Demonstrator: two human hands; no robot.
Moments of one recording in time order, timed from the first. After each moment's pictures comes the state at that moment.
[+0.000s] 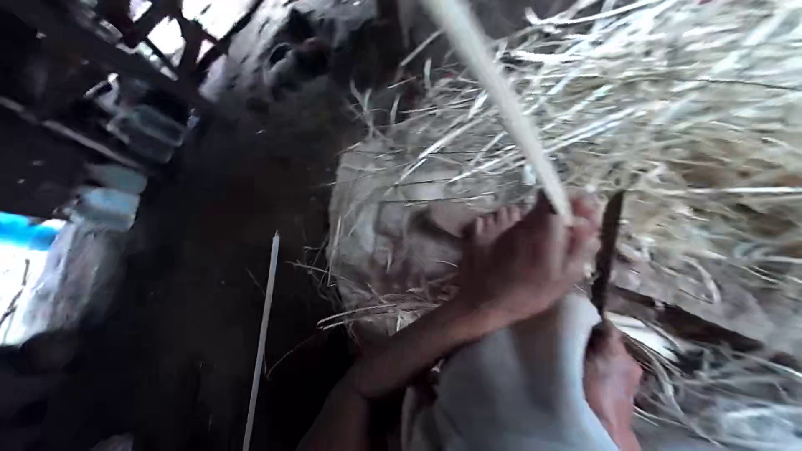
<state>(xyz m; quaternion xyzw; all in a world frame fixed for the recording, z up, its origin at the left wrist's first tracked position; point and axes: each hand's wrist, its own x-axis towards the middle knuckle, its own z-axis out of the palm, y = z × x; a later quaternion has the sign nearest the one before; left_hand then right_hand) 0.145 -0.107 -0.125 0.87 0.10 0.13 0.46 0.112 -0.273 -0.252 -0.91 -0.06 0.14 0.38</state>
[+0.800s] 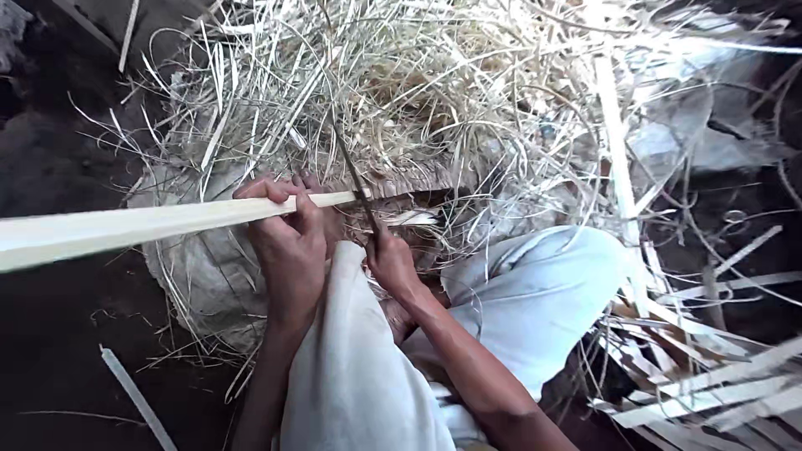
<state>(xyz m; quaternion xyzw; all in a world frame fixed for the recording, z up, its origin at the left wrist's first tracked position) 0.127 -0.111 -0.138 0.86 0.09 0.20 0.46 0.111 -0.243 -0.254 -0.90 -0.05 0.12 0.42</state>
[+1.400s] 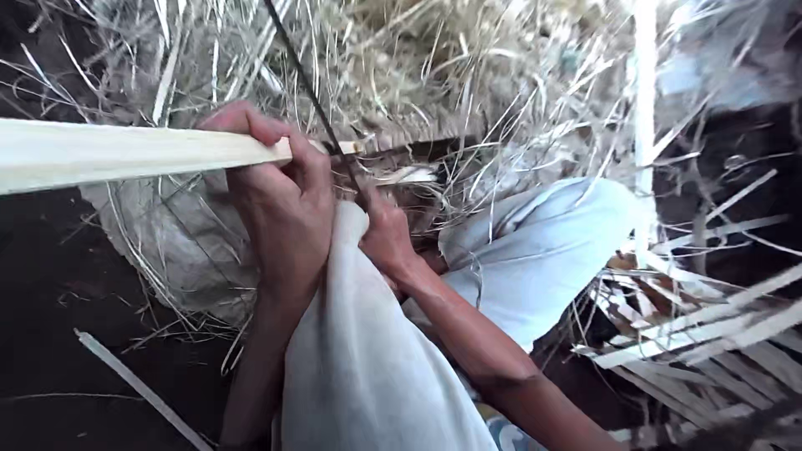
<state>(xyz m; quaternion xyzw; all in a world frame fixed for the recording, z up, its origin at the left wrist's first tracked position) 0.139 -0.119 -0.144 0.86 0.04 0.27 0.43 0.105 -0.239 -0.242 -0.90 -0.06 0.08 0.42</state>
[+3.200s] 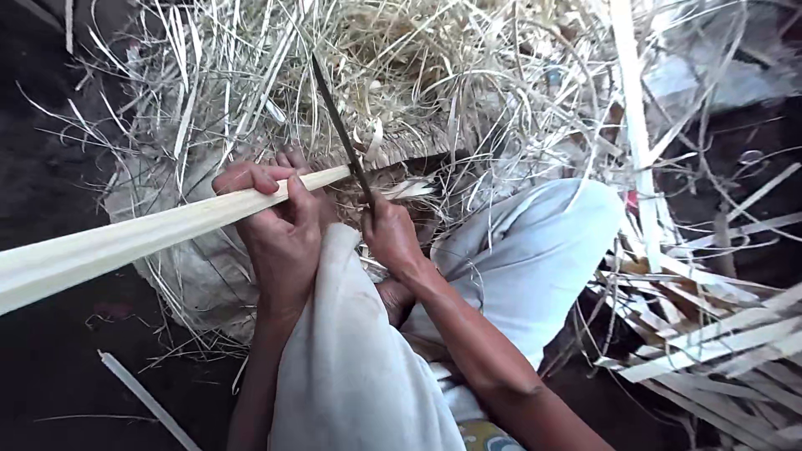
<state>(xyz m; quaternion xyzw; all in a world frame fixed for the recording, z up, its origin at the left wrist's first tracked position) 0.129 -0.108 -0.150 0.83 -0.01 0.22 0.51 0.133 -0.243 -0.243 -0.89 0.01 0.18 0.42</state>
